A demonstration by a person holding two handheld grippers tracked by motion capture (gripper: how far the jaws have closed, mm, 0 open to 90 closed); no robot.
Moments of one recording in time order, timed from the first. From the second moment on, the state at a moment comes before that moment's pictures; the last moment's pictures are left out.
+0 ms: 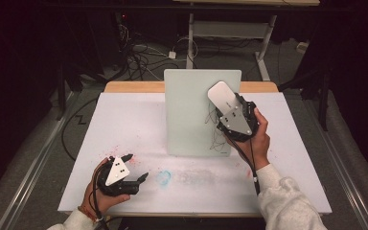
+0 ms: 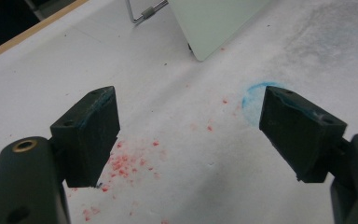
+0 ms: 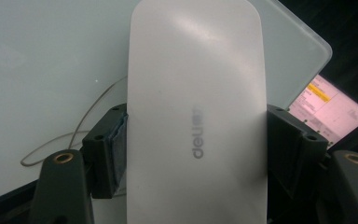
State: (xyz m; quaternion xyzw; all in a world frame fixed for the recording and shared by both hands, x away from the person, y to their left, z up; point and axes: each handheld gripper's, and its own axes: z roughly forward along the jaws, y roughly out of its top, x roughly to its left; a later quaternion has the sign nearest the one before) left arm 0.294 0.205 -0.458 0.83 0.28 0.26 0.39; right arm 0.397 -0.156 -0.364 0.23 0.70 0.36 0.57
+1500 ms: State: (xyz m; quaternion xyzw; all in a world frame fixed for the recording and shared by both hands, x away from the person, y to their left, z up) left arm 0.294 0.204 -0.458 0.84 0.28 0.26 0.39; right arm 0.395 -0.143 -0.372 0.21 0.72 0.34 0.57
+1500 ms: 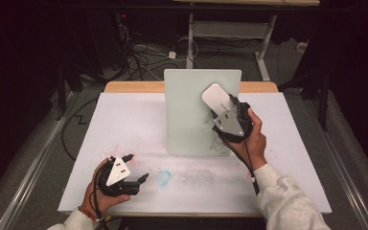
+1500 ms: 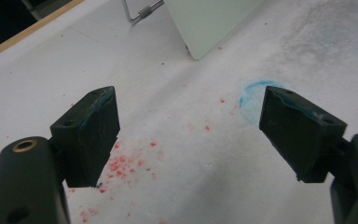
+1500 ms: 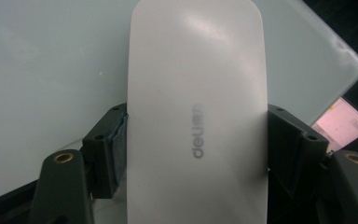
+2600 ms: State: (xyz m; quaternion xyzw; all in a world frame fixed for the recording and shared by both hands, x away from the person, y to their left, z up) left arm 0.294 0.202 -0.458 0.84 0.28 0.26 0.39; right arm 0.376 -0.158 -0.416 0.21 0.73 0.31 0.57
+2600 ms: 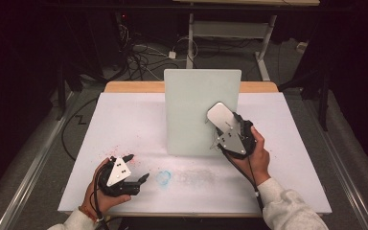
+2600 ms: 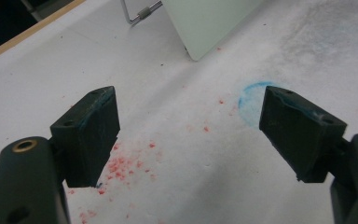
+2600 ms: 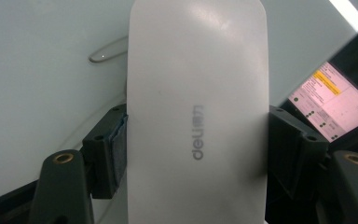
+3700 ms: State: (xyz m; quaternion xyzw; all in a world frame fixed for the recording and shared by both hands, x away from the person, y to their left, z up) left arm 0.294 0.201 -0.459 0.84 0.28 0.26 0.38; right arm 0.383 -0.147 -0.400 0.20 0.73 0.30 0.58
